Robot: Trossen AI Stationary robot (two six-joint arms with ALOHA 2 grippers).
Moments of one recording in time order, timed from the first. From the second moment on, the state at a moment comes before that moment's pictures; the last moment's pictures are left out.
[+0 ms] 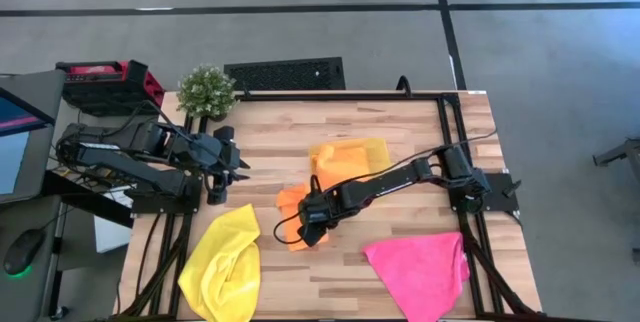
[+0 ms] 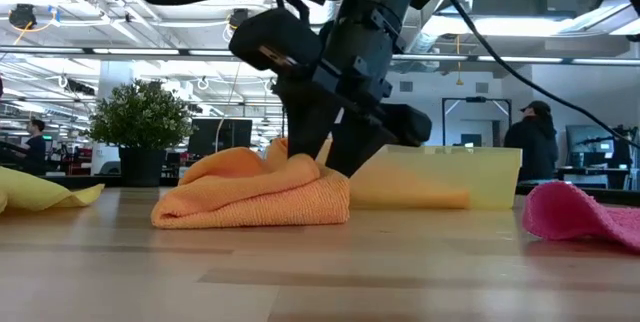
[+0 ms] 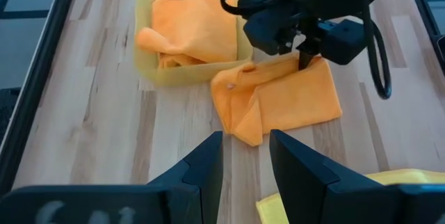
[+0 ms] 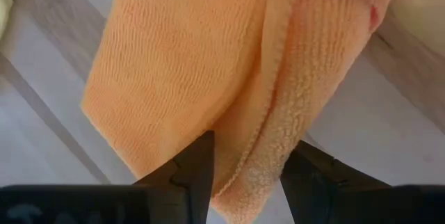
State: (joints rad) left arm -0.15 0.96 1.16 -1.02 -0.14 -0.08; right arm 0.22 2.16 1.59 -0.63 -0.07 0.99
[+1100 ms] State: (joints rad) left arm -0.15 0.96 1.16 -1.02 -0.14 -0.08; right arm 0.22 2.16 1.78 -0.92 -0.11 0.79
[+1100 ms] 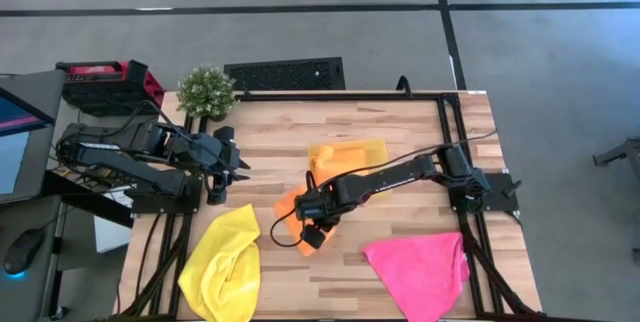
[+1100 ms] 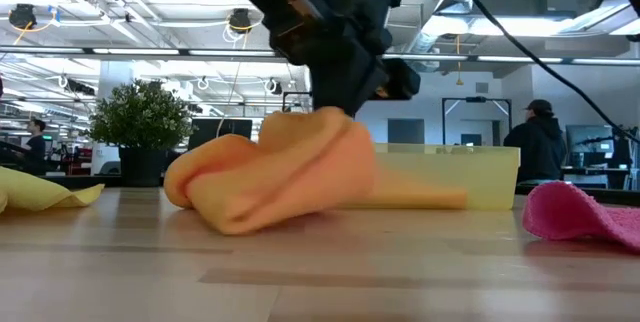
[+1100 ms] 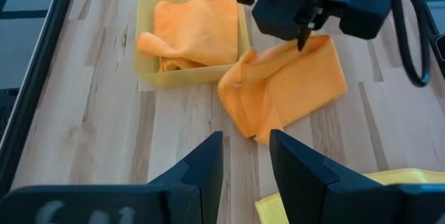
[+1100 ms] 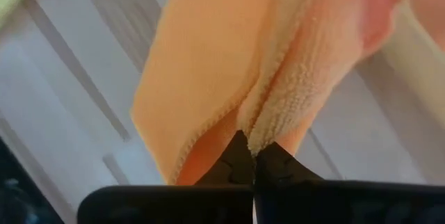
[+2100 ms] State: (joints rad) left arm -0.15 0.96 1.16 -1.02 -0.14 -0.08; right arm 0.07 2.16 2.09 -1.57 0.08 0.42
